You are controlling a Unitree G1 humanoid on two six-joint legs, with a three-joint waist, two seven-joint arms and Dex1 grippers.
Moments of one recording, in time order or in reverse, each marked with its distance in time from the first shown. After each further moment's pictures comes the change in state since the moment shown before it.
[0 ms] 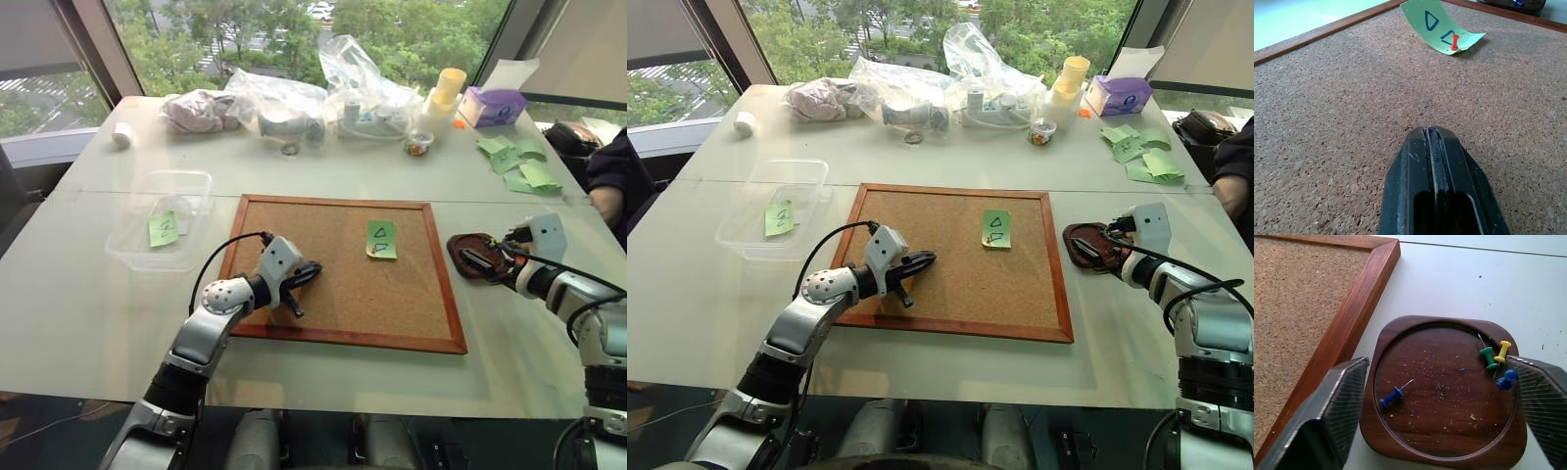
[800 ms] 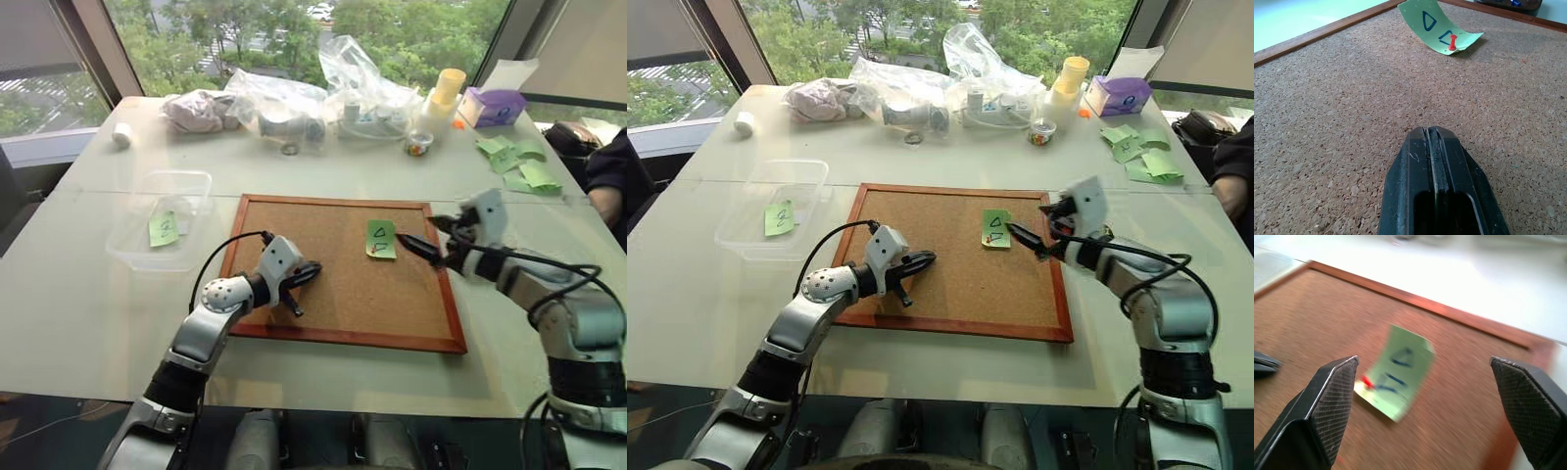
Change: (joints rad) left arm -0.014 -0.001 0.001 0.021 -0.001 -0.016 -0.015; right arm -0.104 0.127 0.202 -0.265 0.114 0.078 0.033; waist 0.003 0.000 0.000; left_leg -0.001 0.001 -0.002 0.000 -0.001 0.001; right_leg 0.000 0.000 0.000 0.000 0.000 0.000
